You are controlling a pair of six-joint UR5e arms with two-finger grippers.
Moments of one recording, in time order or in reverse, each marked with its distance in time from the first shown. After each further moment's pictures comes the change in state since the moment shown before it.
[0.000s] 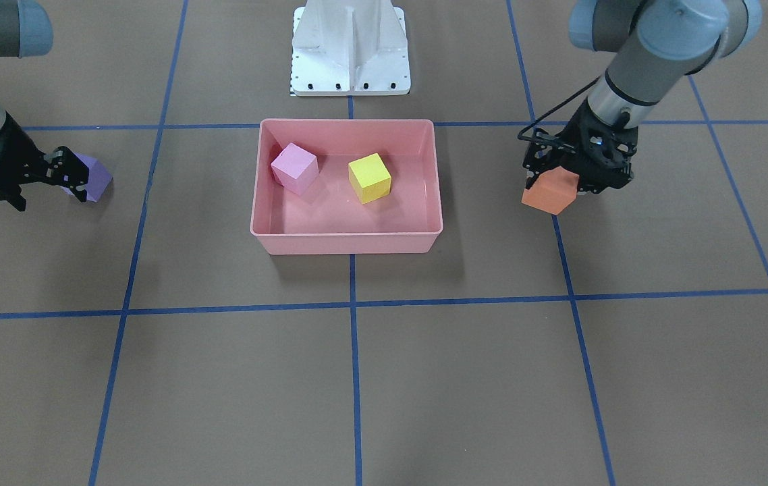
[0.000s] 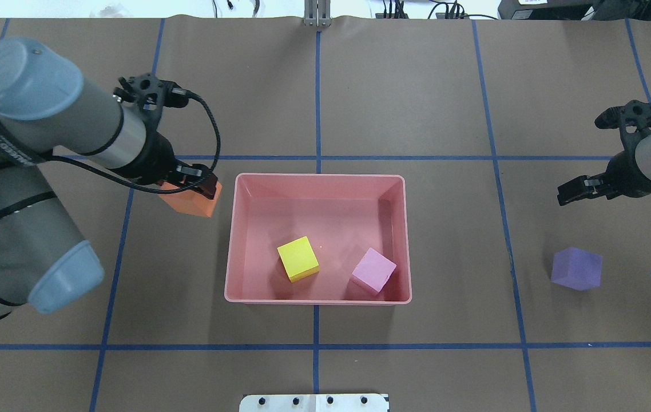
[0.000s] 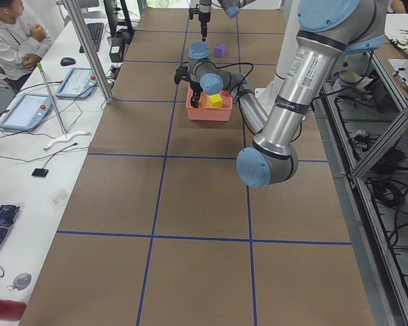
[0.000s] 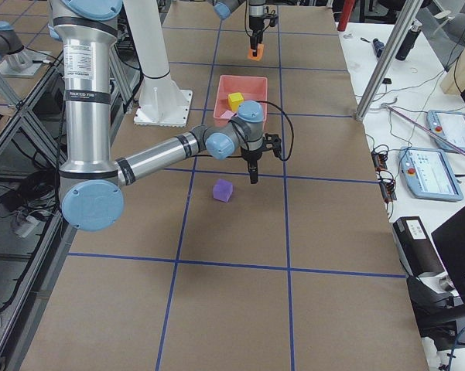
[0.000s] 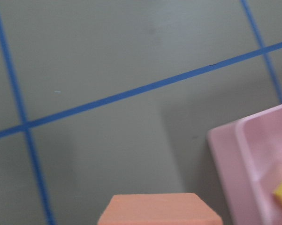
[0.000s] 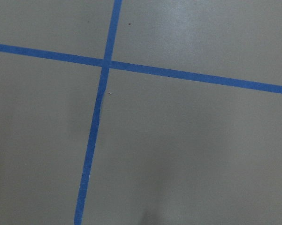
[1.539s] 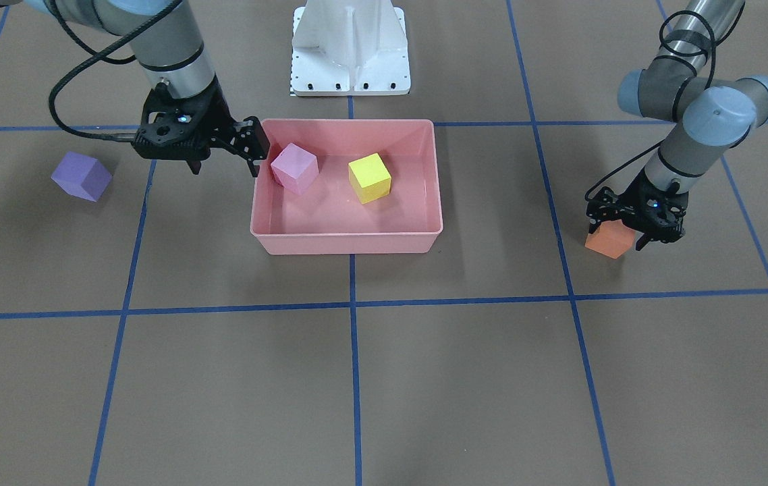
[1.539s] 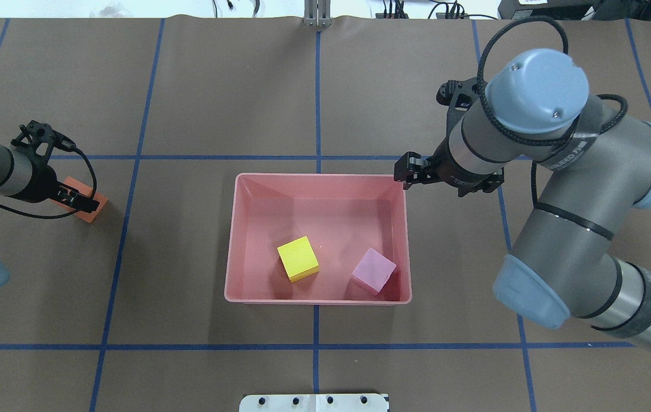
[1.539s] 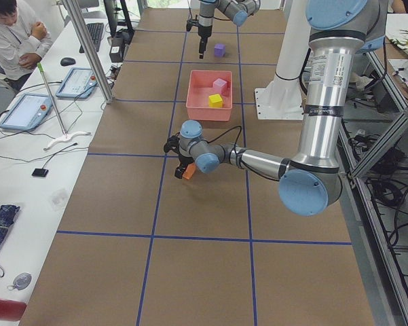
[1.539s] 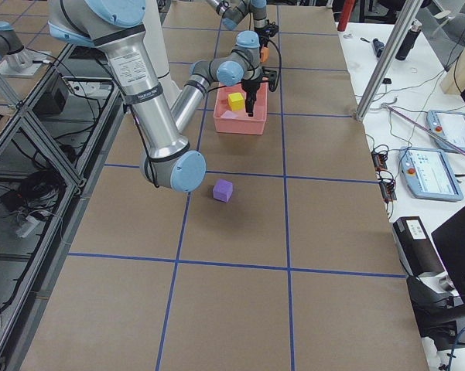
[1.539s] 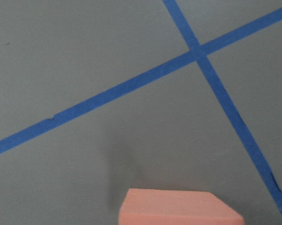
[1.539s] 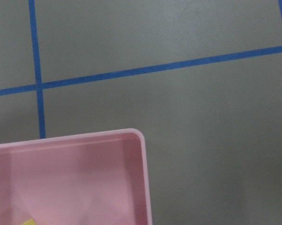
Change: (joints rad) left arm -0.137 0.394 0.356 -0.572 0.088 0.399; right arm -0.232 0.501 0.073 -0.417 -0.134 0.456
